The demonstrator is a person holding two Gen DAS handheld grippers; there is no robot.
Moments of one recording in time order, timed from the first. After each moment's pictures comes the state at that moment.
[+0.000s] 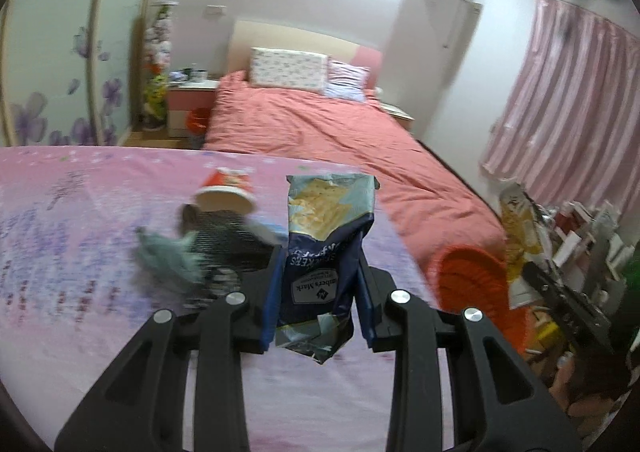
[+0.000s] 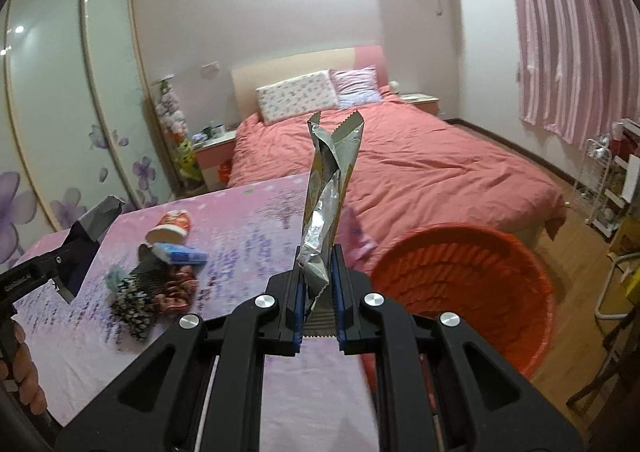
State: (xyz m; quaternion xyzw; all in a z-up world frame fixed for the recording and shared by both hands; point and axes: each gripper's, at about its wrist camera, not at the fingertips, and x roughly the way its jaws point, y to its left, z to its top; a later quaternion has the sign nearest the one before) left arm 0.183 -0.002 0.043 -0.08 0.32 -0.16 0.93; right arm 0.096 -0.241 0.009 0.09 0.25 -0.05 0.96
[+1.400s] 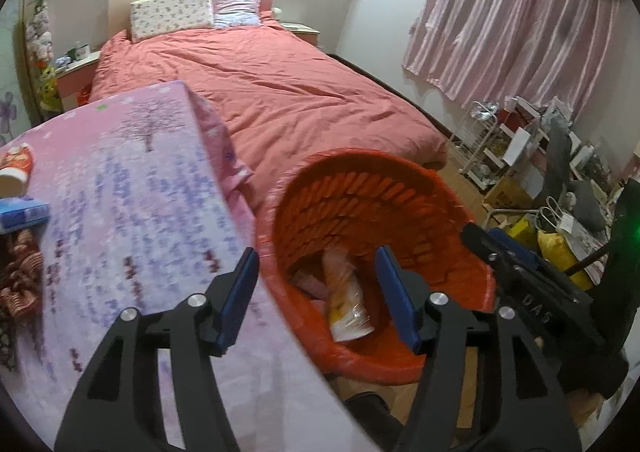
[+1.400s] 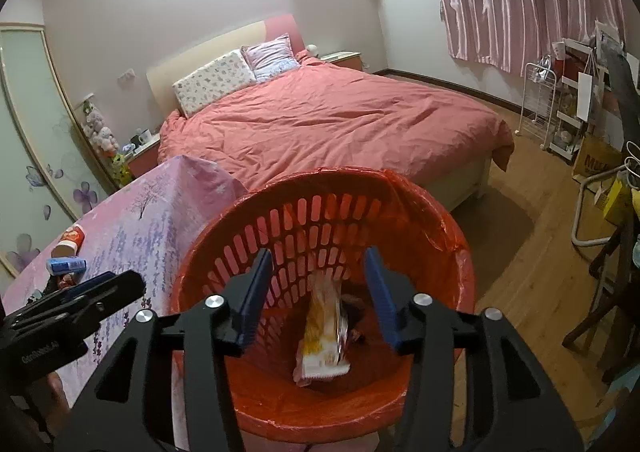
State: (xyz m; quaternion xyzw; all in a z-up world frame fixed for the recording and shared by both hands) left arm 0.225 -0.224 -0.057 0.01 0.41 -0.29 0.86; right arm 0.092 -0.374 -0.064 0.18 0.31 -0.14 0.92
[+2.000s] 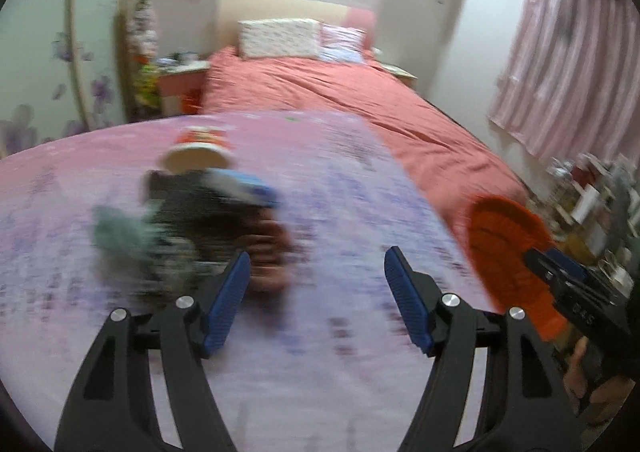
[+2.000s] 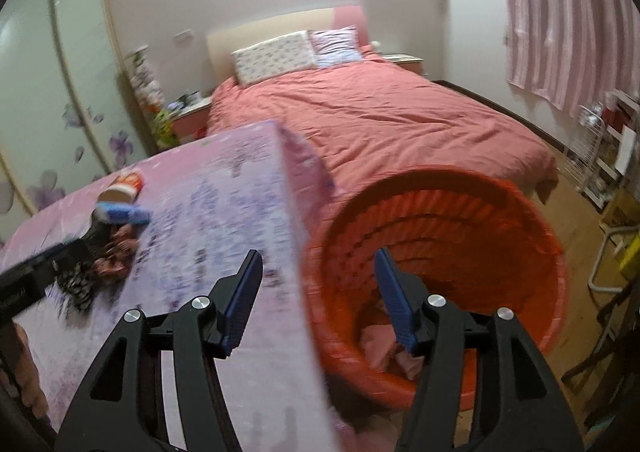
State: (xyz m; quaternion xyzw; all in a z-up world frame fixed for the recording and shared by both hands) left arm 0.218 -0.017 -0.027 -0.02 0.36 -0.13 0.92; right arm 0.120 -0.259 -0.046 0.10 0.33 -0.06 0.94
